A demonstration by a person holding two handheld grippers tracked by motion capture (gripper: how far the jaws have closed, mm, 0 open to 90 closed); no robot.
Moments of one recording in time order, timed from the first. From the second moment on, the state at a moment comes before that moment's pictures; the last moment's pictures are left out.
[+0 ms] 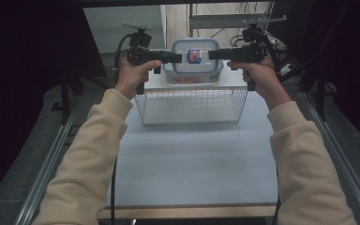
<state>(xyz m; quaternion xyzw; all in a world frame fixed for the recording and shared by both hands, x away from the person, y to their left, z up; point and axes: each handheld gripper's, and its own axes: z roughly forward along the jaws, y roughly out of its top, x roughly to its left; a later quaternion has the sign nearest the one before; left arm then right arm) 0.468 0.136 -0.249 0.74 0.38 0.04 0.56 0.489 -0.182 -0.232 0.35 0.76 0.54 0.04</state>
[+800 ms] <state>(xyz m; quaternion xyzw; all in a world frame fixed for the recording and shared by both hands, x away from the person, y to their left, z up) 0.525 0.141 -0.268 0.71 0.44 -0.01 0.56 0.558 -0.175 -0.251 0.40 0.74 0.54 -0.01</state>
